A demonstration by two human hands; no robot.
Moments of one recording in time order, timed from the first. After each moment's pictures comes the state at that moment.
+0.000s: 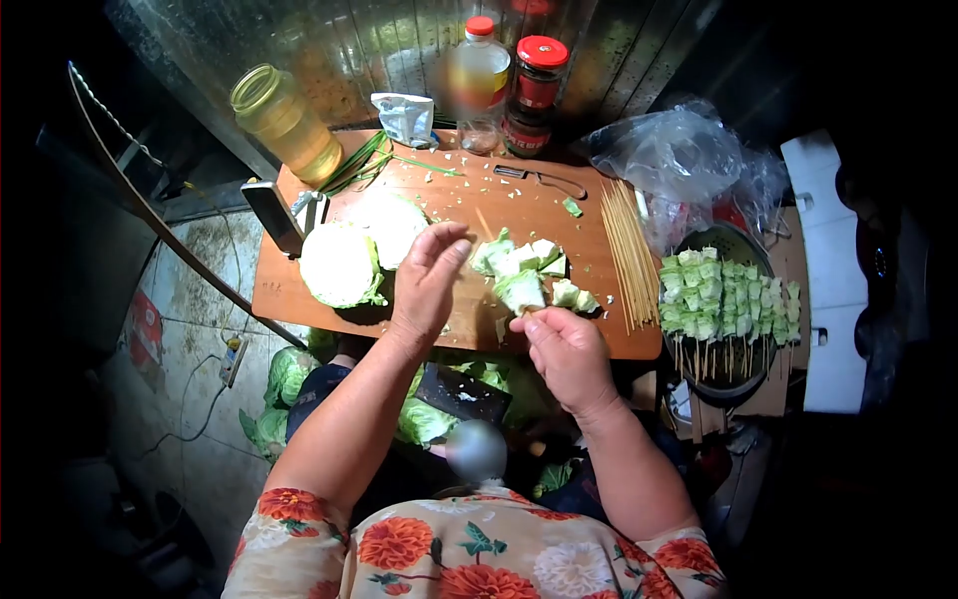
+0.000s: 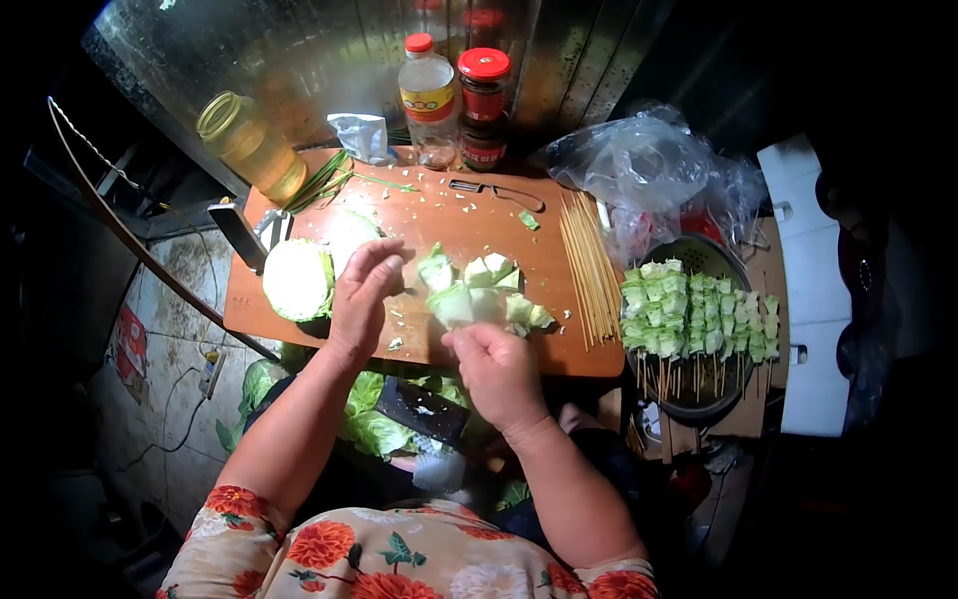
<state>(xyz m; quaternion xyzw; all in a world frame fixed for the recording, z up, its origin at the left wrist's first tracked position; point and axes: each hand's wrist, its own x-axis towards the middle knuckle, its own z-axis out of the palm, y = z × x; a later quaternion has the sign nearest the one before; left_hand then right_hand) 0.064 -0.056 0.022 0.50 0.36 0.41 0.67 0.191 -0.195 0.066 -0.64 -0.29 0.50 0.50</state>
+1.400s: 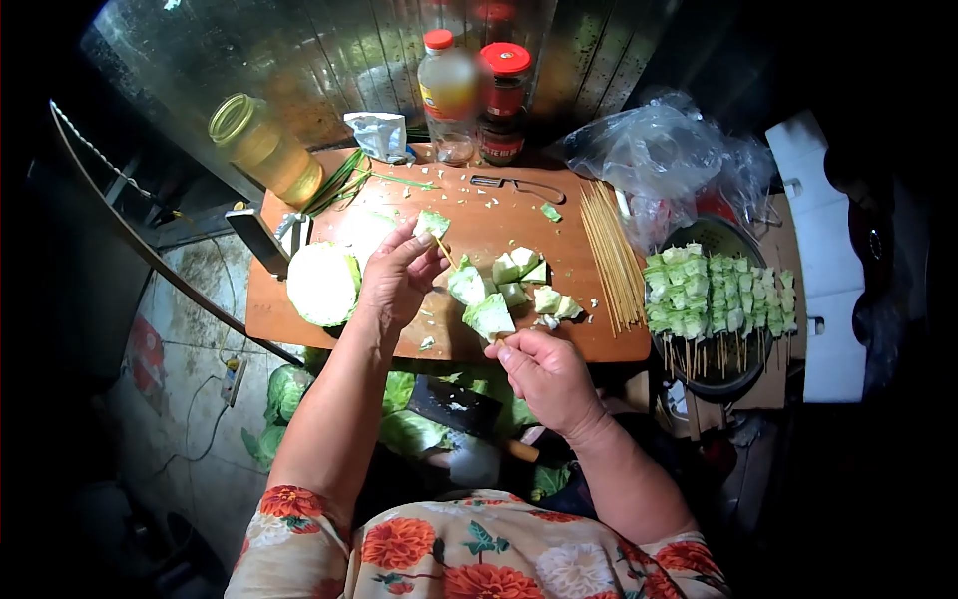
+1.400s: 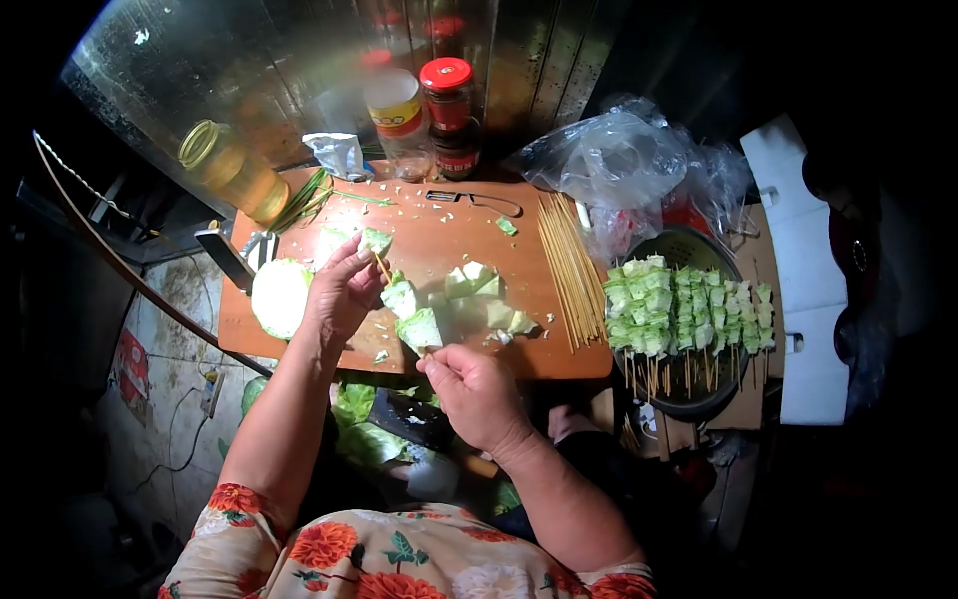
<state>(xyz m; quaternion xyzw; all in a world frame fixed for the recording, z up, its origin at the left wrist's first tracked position) 0.070 -0.014 0.008 0.22 0.35 0.38 0.83 0.196 -0.208 0.076 -0.62 -0.33 0.53 0.47</state>
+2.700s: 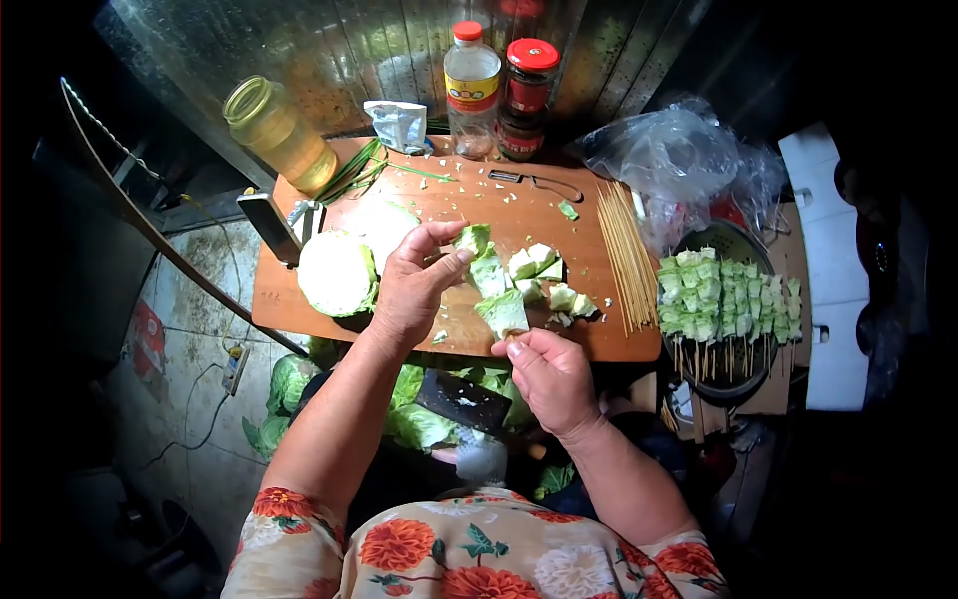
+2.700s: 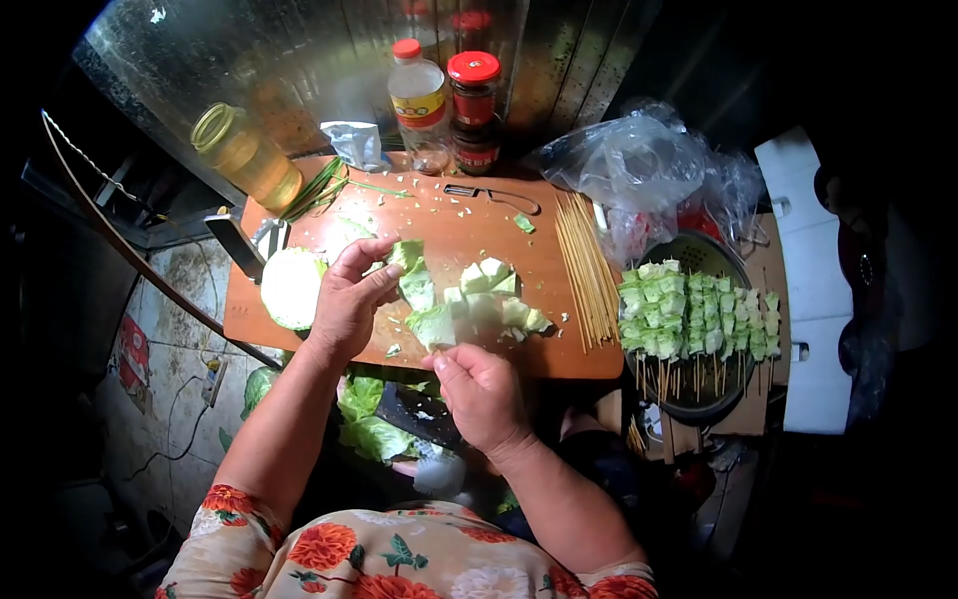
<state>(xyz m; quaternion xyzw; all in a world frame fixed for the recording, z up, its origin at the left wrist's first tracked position) 0.060 -0.046 0.047 0.47 0.35 0.34 0.74 0.174 -0.204 0.070 -0.58 -0.24 0.55 0.55</state>
